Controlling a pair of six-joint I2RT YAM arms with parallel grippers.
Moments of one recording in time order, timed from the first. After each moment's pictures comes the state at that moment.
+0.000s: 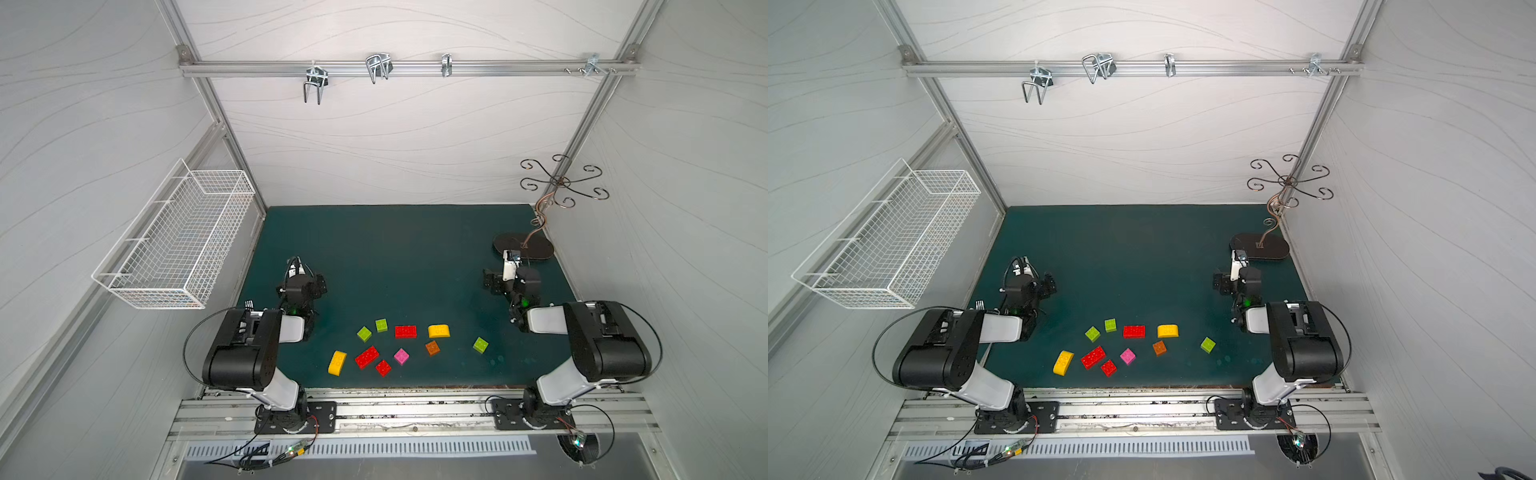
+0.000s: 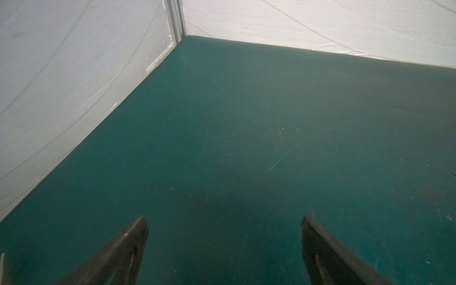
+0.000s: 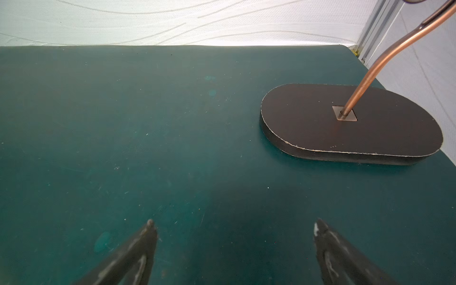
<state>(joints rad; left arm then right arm) -0.01 1.56 0.38 0.74 -0.31 -0.13 0.09 1.57 0.44 0.72 -0.01 0.00</state>
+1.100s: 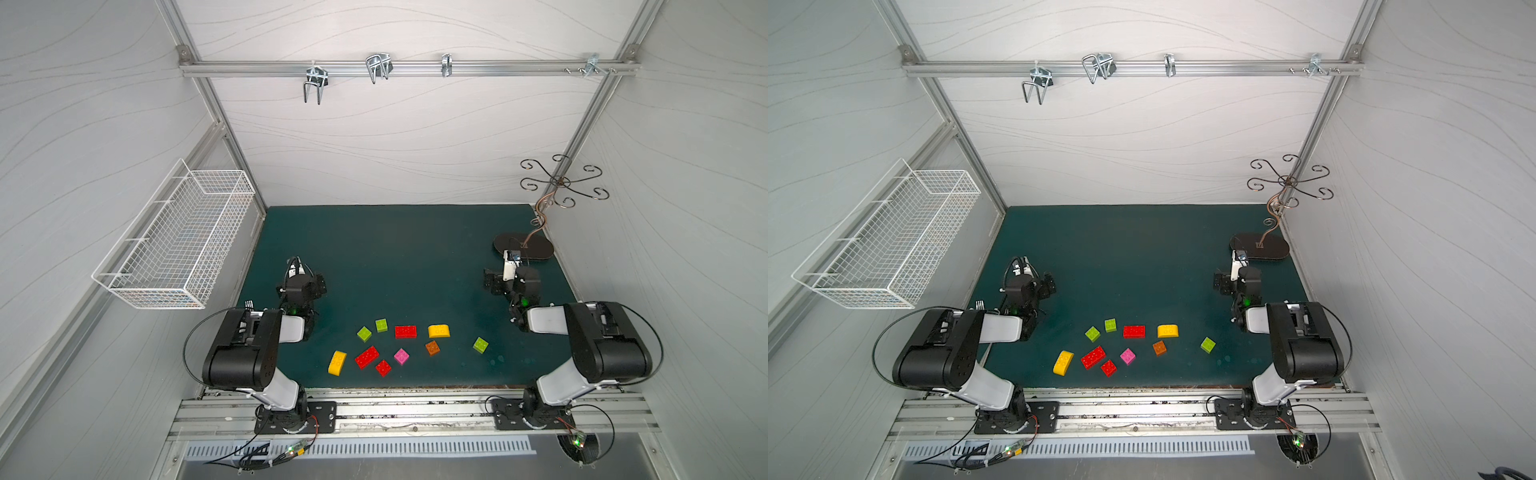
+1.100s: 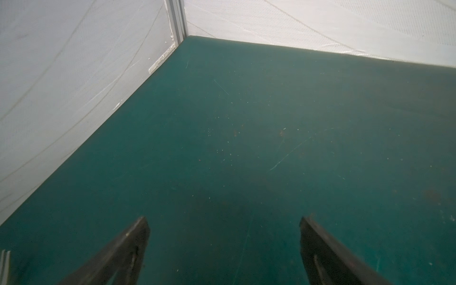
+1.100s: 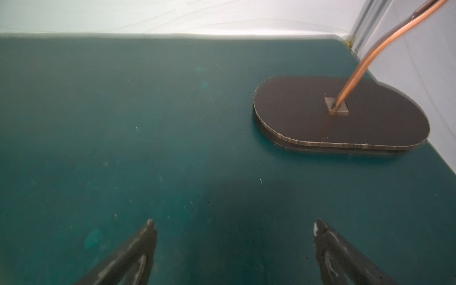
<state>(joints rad) -0.02 1.53 0.38 0.71 -0.35 -0.13 0.11 1.50 0.52 0.48 0.05 0.02</state>
